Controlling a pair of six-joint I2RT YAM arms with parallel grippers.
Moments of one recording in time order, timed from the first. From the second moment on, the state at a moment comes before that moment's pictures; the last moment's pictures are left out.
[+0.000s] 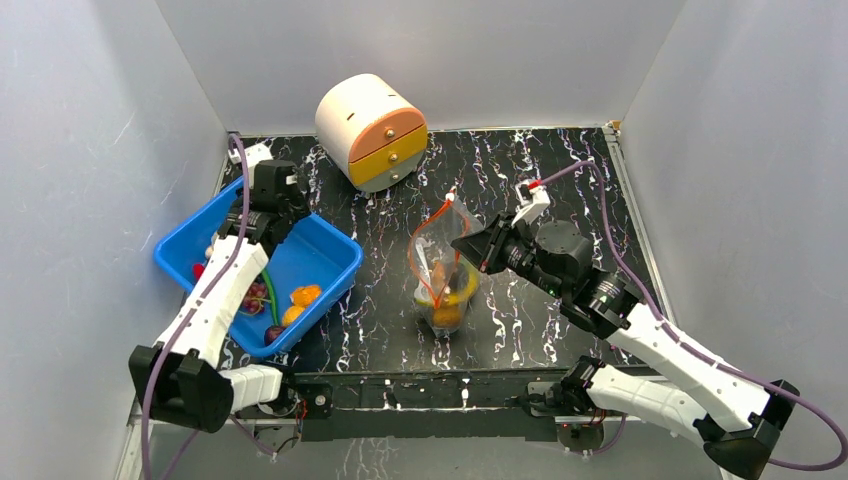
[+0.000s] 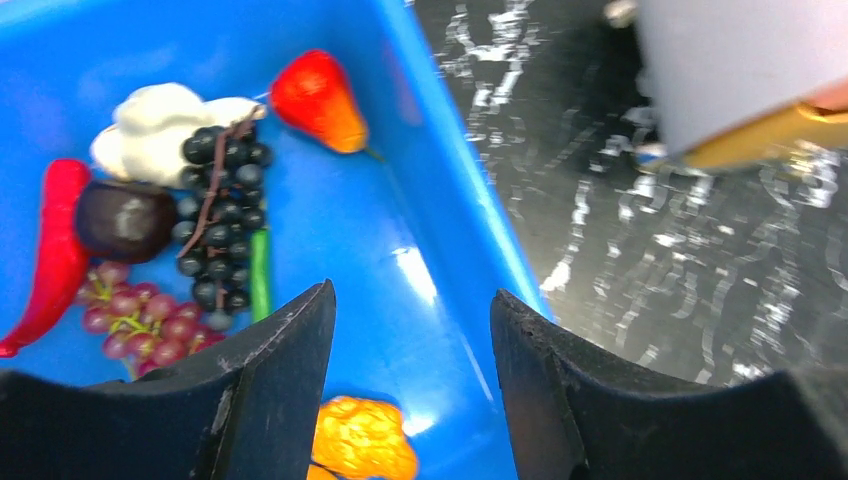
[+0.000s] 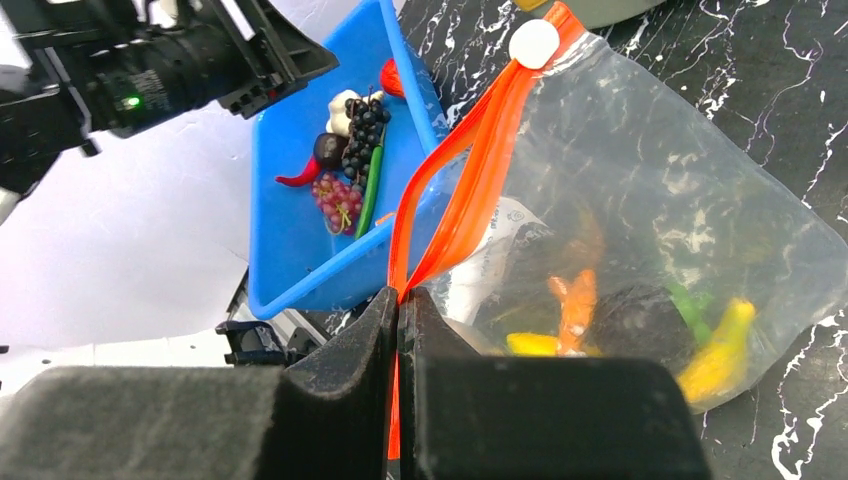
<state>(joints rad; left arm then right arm) -0.25 1.20 1.13 -0.64 -0.51 -0.47 0.81 0.84 0.88 -0.22 0.03 0.70</state>
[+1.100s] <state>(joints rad) 0.20 1.50 1.00 -0.43 -0.43 -0.23 0.81 0.88 0.92 -0.31 0.03 0.66</state>
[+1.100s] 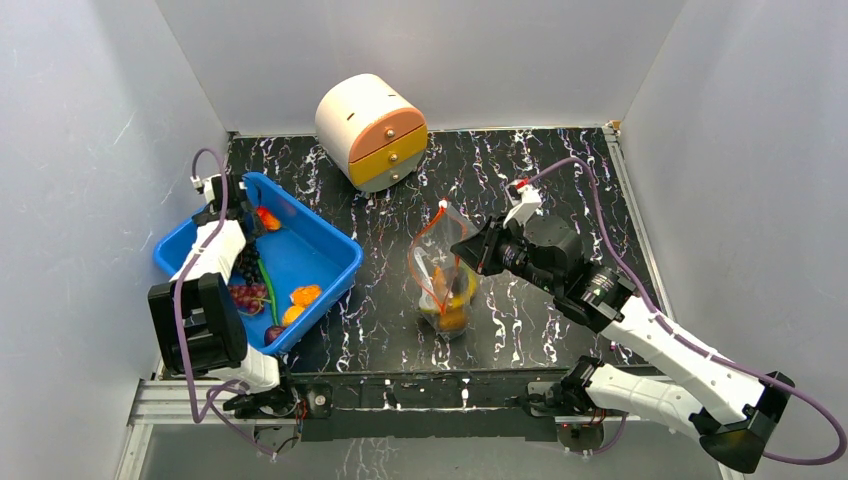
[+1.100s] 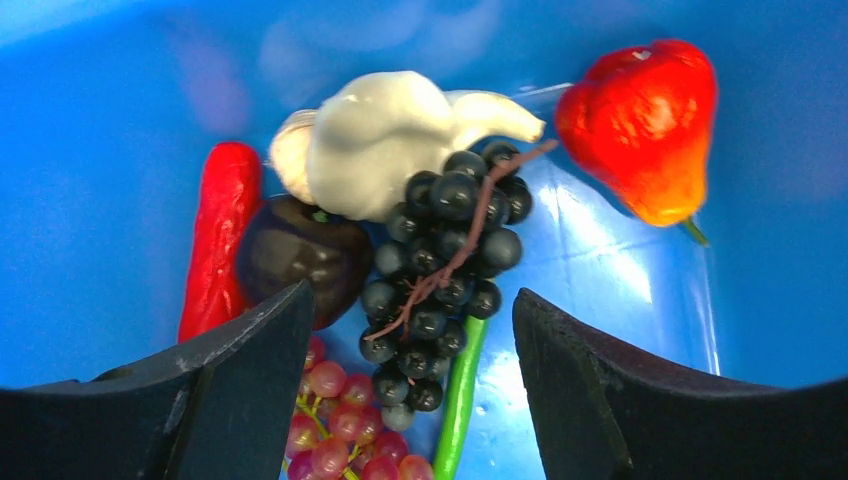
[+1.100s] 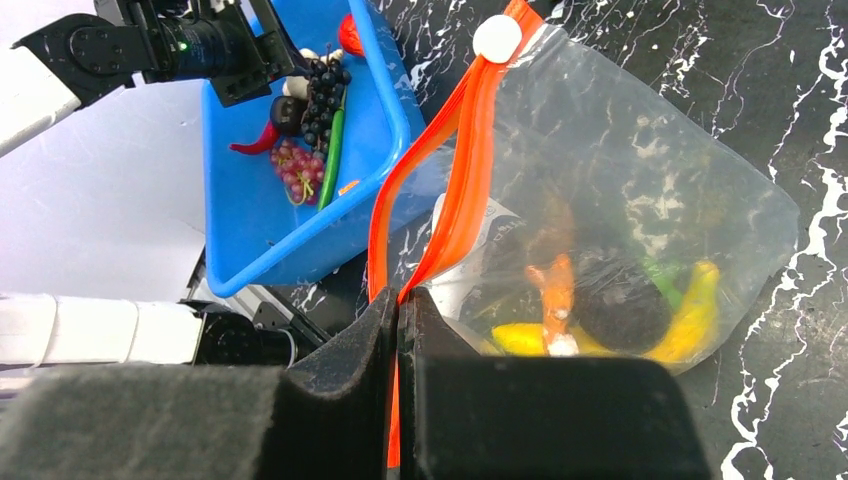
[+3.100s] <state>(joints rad) 0.33 1.41 0.99 -0.51 -0.18 -0.38 0.81 0.83 0.92 -0.35 0.05 0.68</state>
